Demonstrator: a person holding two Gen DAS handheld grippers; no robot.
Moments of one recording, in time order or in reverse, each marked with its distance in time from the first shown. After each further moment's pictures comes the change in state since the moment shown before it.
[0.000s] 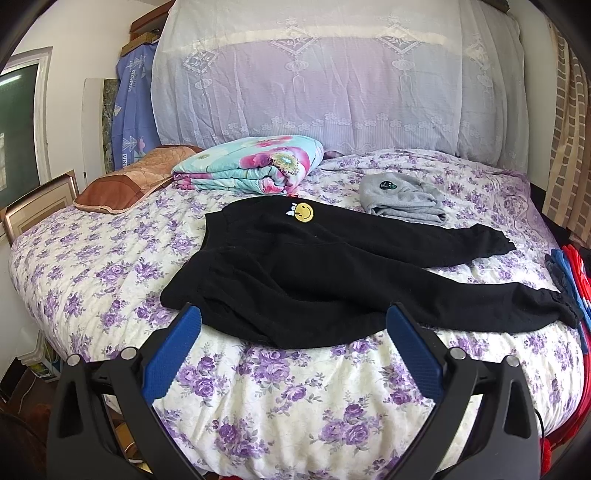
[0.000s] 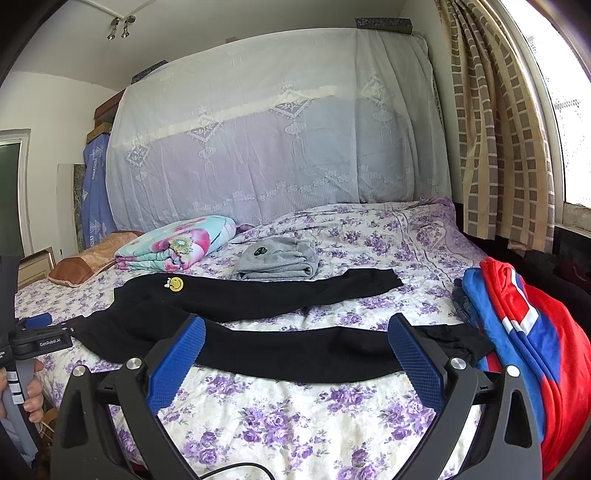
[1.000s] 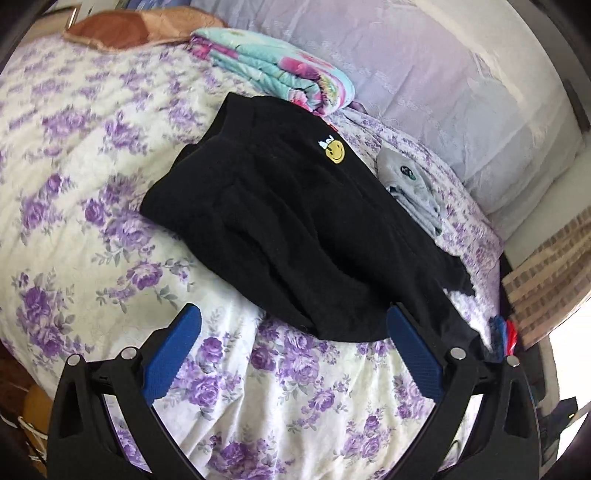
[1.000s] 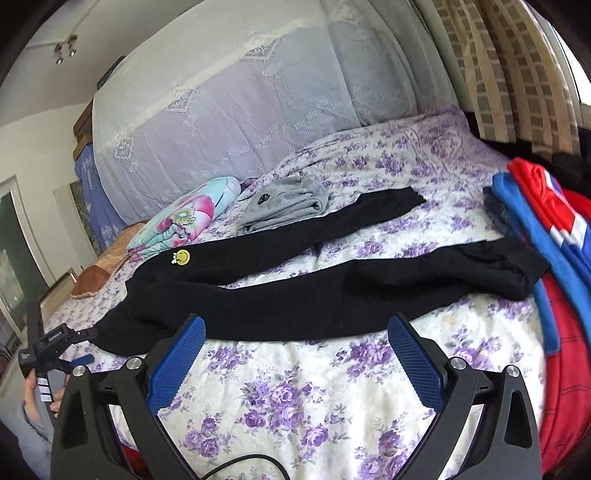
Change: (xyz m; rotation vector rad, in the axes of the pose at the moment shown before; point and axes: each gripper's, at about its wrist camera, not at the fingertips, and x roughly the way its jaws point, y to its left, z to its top) left arm 0.106 0.121 -0.021 -0.497 0.323 -0.330; right arm 0.074 -0.049 -0.041 0.285 0.245 0.155
